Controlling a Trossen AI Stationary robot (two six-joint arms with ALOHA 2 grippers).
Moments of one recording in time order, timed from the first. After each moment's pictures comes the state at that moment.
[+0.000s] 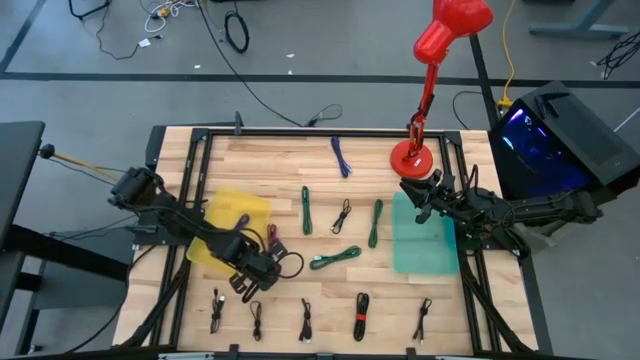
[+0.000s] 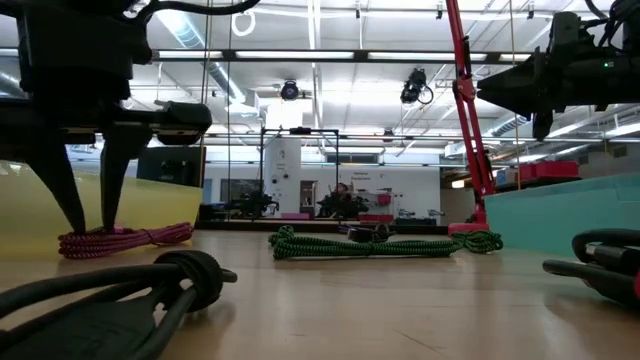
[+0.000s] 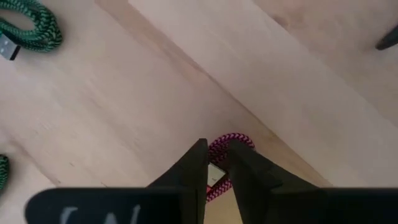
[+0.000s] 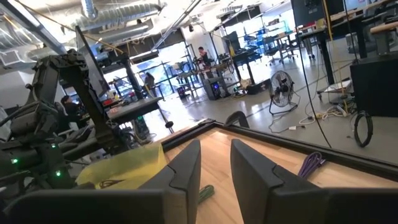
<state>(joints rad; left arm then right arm) -0.48 1.63 0.86 -0.48 -0.10 0.41 0.04 0.36 0.02 0.48 0.48 0.27</state>
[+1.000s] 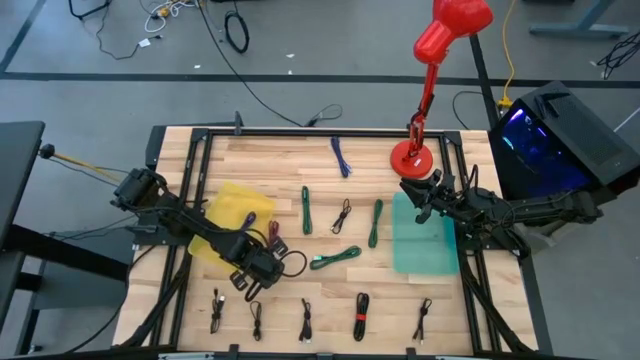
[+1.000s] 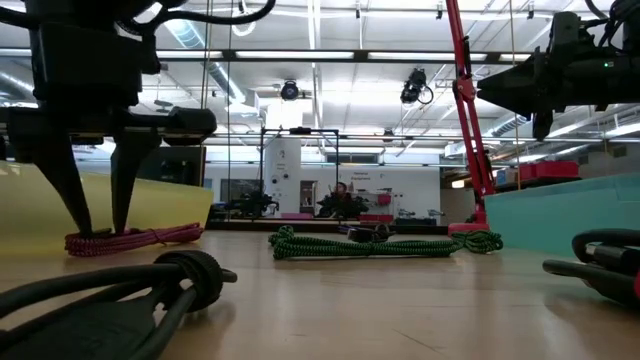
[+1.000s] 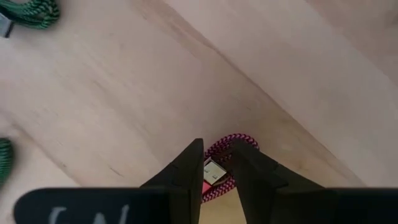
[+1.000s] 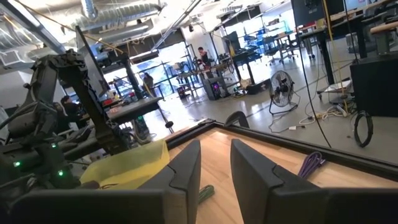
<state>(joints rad) -0.47 1.66 0.90 -0.56 -0.13 0.43 0.04 0.36 0.02 0.48 0.48 0.27</state>
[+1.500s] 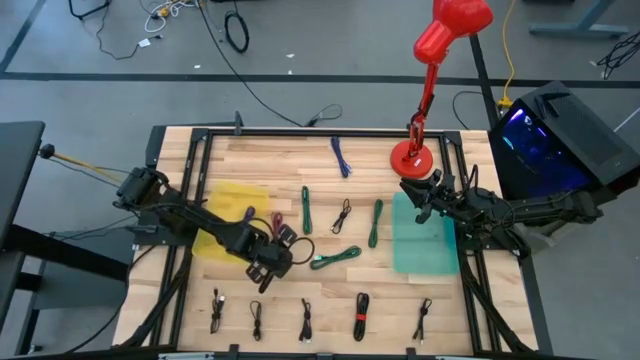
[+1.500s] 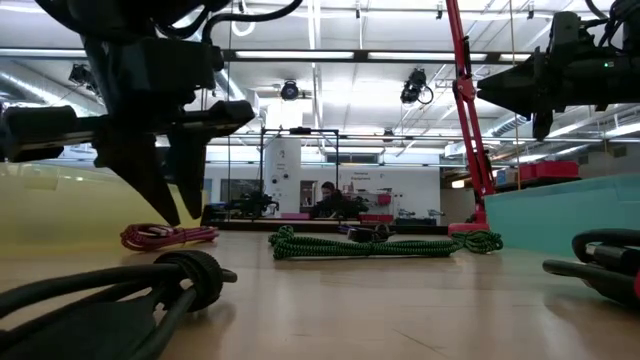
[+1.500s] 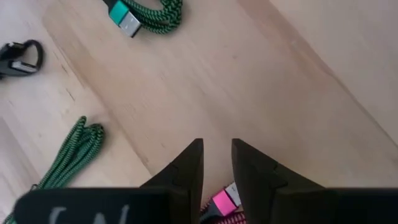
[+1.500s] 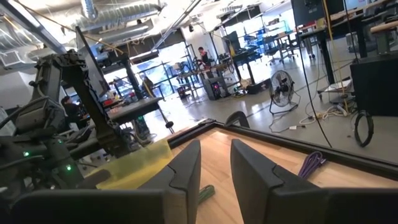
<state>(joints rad) -0.39 1.66 0.92 -0.44 -0.24 0.40 0.04 0.36 0.02 0.48 0.48 0.27</state>
